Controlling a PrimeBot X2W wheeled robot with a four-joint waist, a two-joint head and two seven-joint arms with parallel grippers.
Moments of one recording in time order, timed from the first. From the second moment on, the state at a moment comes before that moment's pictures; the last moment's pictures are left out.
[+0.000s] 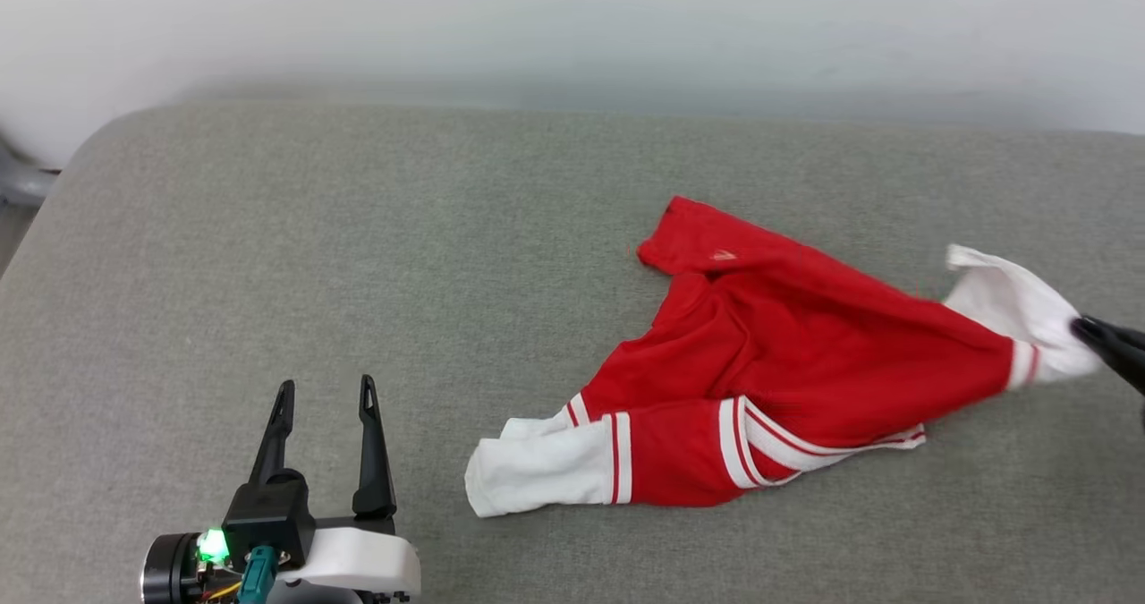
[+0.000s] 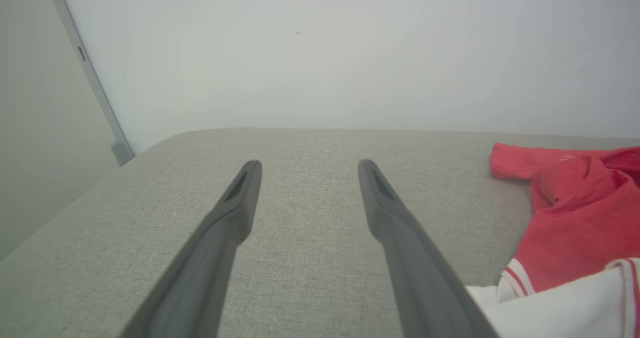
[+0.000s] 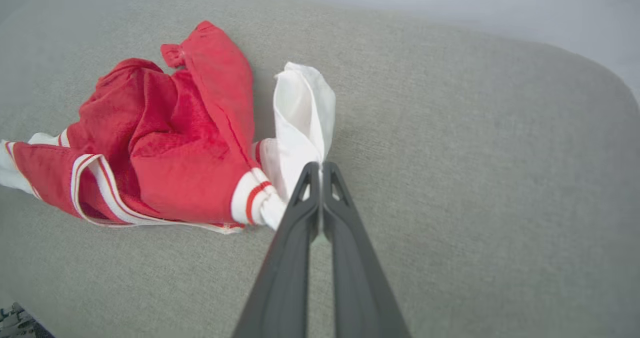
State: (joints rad) left arm 0.02 0.05 -0.07 0.02 -0.05 0.15 -0.26; right arm -0.45 -0.94 0.54 0.19 1.07 0.13 0.33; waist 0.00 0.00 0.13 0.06
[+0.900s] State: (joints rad) left arm 0.06 0.05 -0.05 0.05 -0.04 0.13 -0.26; right arm -0.03 -0.68 0.10 0.42 0.89 0.13 0.07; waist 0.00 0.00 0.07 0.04
